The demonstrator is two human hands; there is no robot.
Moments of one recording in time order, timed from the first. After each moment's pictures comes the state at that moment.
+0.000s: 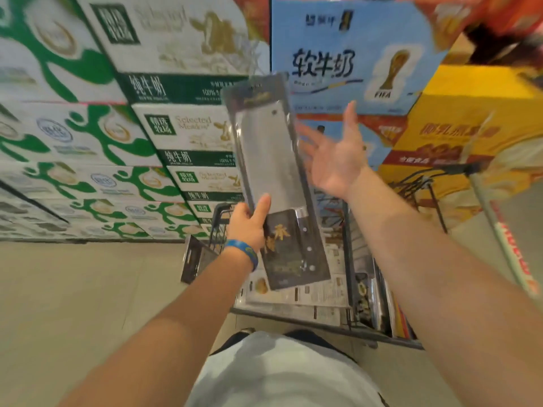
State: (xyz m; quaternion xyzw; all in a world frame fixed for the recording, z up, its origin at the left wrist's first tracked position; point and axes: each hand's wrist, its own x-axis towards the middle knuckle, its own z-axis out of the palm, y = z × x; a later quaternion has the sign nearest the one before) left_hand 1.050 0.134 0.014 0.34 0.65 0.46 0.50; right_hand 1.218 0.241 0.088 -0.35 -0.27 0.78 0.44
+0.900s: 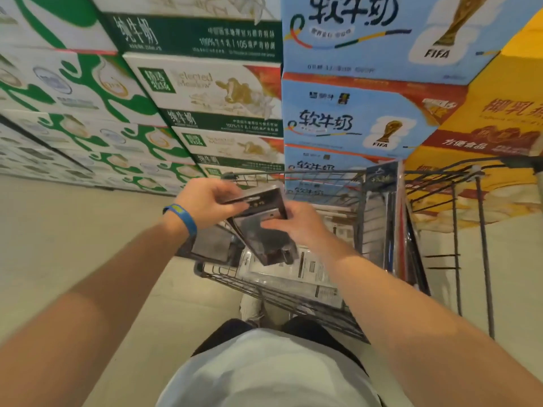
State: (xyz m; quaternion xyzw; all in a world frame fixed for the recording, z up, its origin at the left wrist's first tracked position) left_hand 0.978 0.162 0.024 0.67 0.67 0.19 0.27; right_hand 1.193 0.182 -0.059 -0.53 -0.57 0.61 0.17
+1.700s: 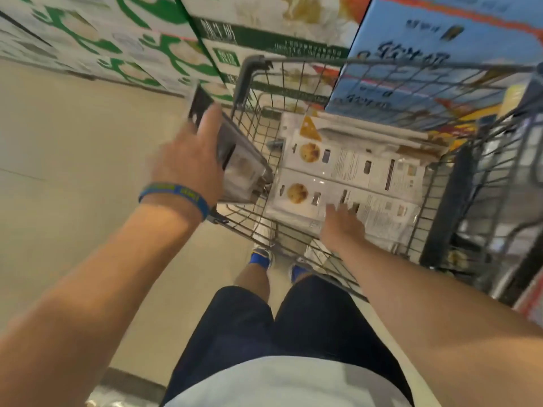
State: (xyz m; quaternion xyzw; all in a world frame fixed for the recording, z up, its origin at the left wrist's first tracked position) left_hand 0.921 0.128 -0.101 0.61 0.78 -0.12 0.09; right_hand 1.171 0.106 -0.284 -0.59 -0.66 0.33 -0.32
